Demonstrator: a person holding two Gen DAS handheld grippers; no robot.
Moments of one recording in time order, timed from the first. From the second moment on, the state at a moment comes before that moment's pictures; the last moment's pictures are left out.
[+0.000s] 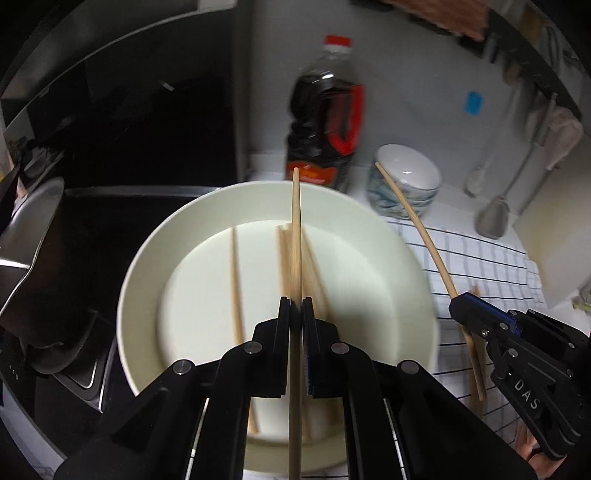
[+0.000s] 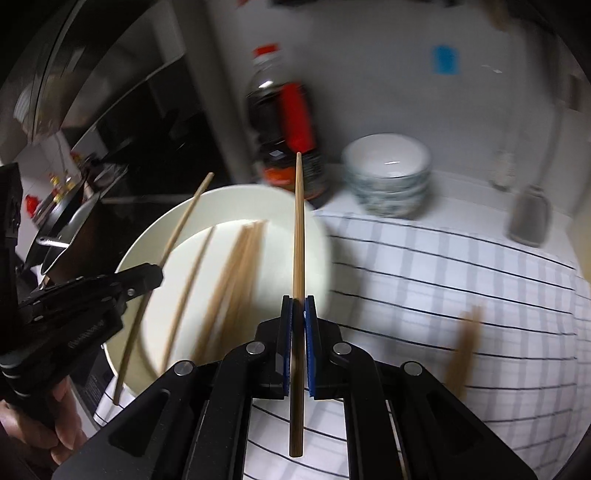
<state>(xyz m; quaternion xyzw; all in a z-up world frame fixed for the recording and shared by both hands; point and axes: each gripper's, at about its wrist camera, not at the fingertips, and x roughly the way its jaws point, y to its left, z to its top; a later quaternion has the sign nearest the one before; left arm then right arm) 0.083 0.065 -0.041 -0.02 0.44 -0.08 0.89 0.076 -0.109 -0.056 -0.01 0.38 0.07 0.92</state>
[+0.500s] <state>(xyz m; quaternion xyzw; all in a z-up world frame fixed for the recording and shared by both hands) 0.128 0.111 -0.100 -0.04 0.51 -0.06 0.86 0.135 -0.041 -0.112 -0.03 0.47 0.08 0.88</state>
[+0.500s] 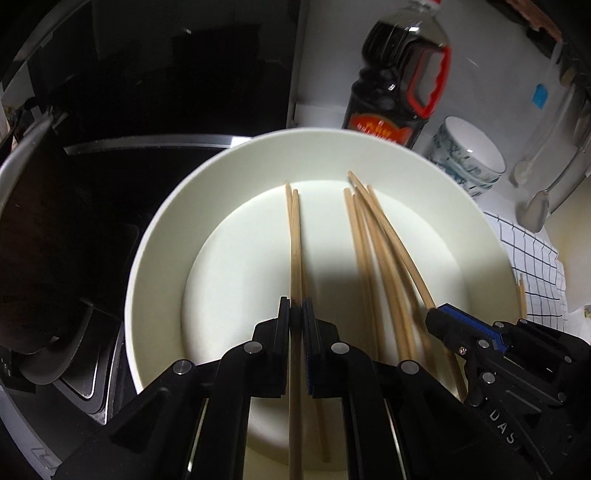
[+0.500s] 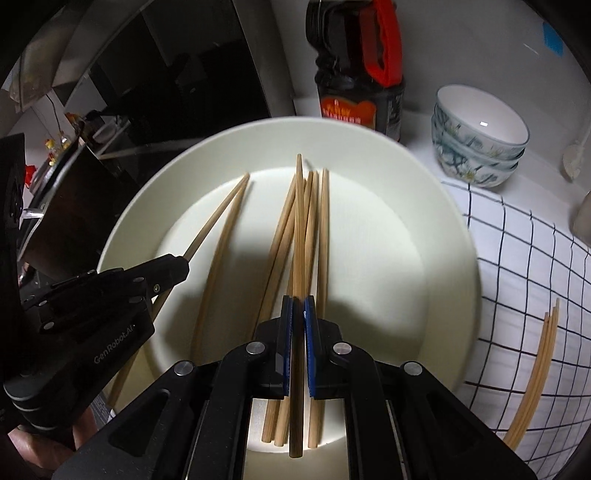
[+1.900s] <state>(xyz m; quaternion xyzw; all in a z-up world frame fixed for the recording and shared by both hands) 0.071 0.122 -0.043 -0.05 0.47 -0.02 0.88 0.067 -0.069 -0.067 -0.01 0.44 0.05 0.90</state>
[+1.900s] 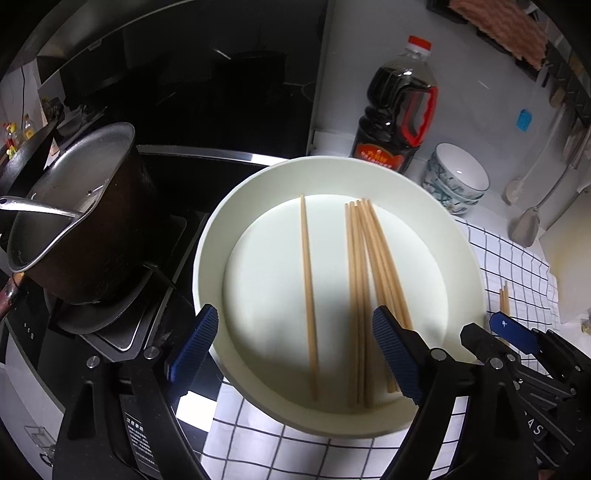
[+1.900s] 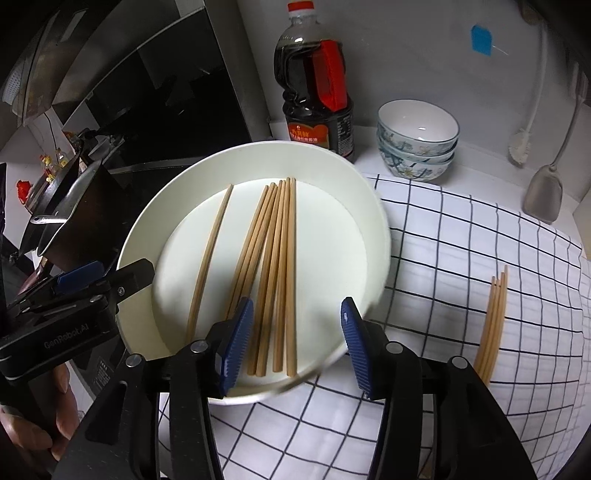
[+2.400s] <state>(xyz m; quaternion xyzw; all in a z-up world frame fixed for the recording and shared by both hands) 0.045 0.081 -0.027 -0.03 0.46 -0.05 0.88 0.024 -0.108 -0.051 0.00 0.41 0.03 0.91</state>
